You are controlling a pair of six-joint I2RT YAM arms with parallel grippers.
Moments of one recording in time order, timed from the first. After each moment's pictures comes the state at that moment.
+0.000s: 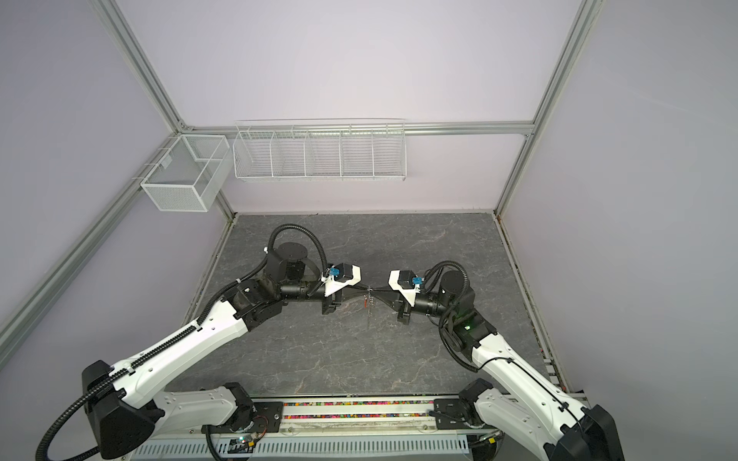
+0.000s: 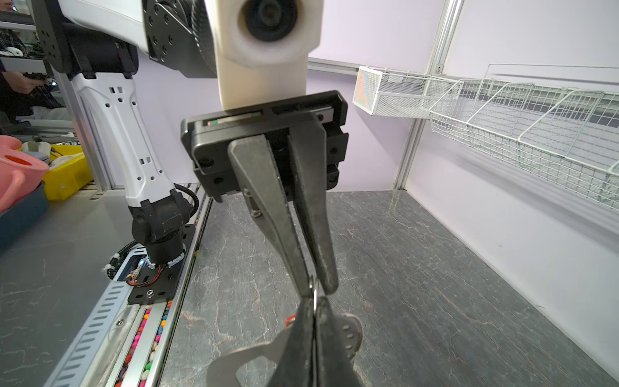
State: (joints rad) left arm -0.81 1.23 1.11 -0.28 0.62 0.49; right arm 0.55 0.93 0.62 0.28 -0.81 -0.13
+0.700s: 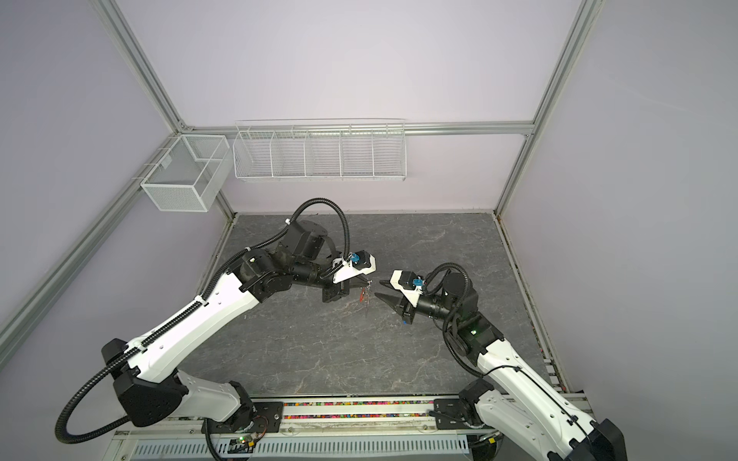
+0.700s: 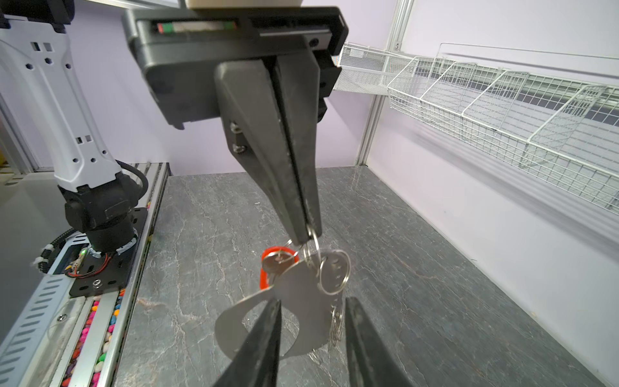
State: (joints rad) left arm -0.87 1.45 1.56 -0.85 0.42 0.61; right arm 0.54 0.86 0.62 0.13 -0.65 -0.23
